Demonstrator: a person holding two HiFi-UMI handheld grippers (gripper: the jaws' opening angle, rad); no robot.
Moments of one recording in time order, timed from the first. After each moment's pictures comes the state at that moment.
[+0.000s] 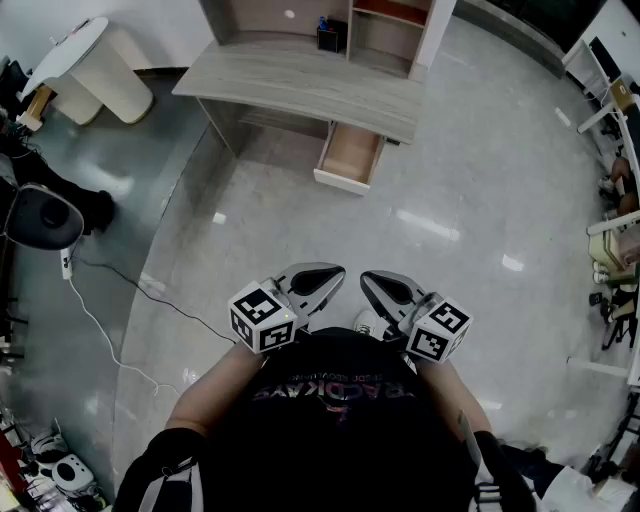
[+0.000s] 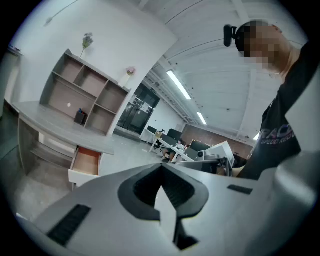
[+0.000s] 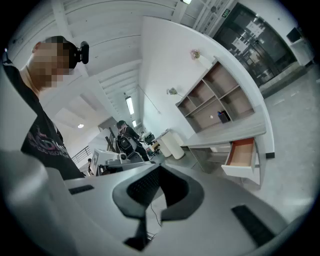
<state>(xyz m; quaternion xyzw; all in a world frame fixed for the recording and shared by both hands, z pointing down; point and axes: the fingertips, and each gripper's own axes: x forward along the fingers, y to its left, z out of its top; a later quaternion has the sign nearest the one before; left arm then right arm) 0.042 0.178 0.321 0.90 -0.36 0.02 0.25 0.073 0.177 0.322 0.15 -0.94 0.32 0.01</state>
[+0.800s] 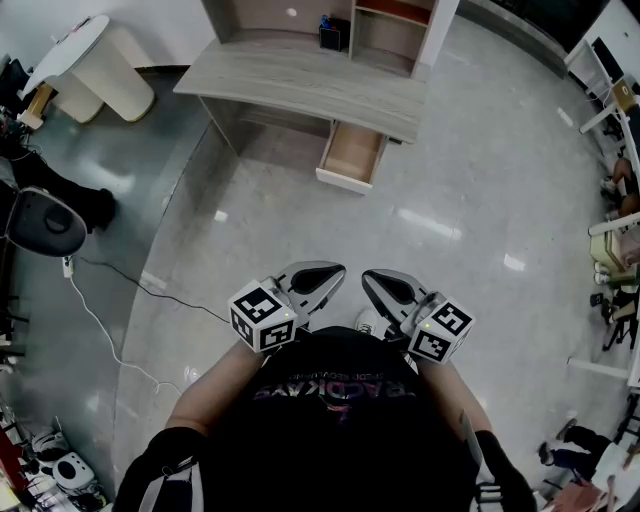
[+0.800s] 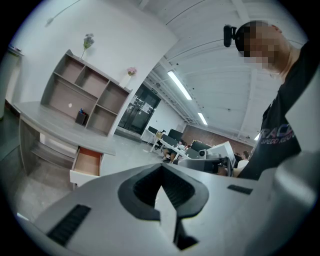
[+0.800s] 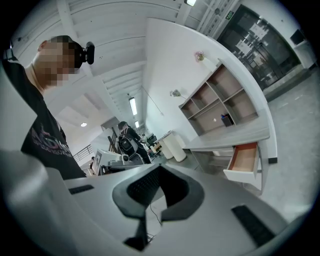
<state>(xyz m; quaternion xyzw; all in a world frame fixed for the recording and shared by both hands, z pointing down) 0.038 0.174 0.320 0.90 -0.36 0.02 0.25 0.072 0.175 0.312 0.14 -0.94 0.30 0.00</state>
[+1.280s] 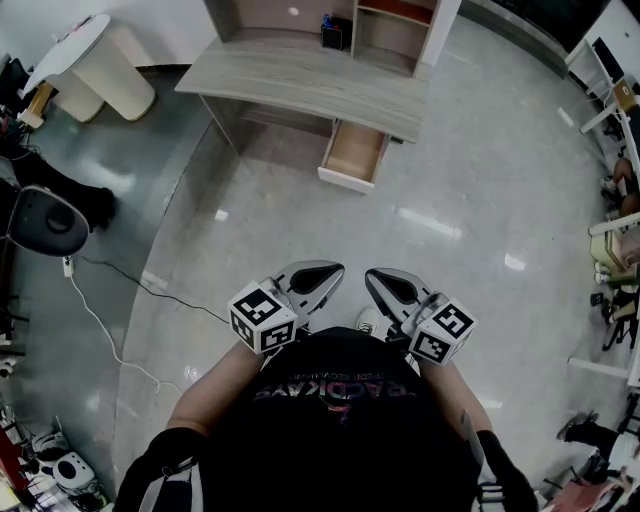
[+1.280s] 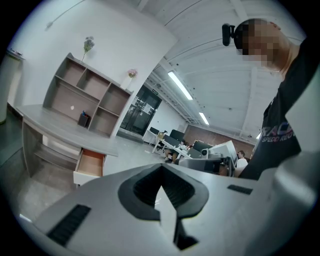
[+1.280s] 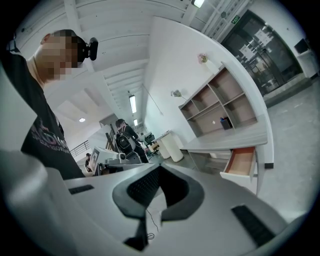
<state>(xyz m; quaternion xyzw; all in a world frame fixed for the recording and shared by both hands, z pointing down) 0.031 0.177 0.319 0.89 -0.38 0.02 0.24 0.072 0.175 0.312 0.15 -0.95 0.27 0.01</state>
